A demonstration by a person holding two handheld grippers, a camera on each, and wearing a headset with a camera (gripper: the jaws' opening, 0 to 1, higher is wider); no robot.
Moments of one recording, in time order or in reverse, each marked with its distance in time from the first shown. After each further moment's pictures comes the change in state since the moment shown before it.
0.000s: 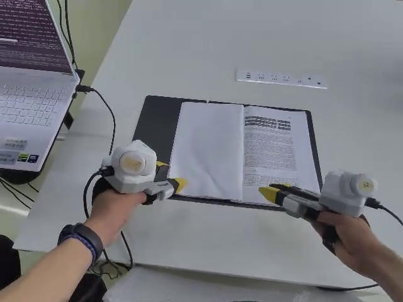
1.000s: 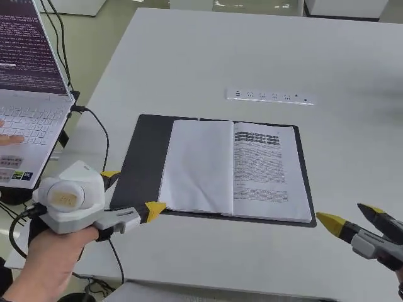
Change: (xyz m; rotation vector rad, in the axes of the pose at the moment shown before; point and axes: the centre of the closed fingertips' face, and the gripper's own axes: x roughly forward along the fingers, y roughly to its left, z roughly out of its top) left arm -0.087 -0.006 0.026 -0.019 -0.117 0.088; right arm -0.136 -0.018 0.030 -0.080 -0.174 -0.259
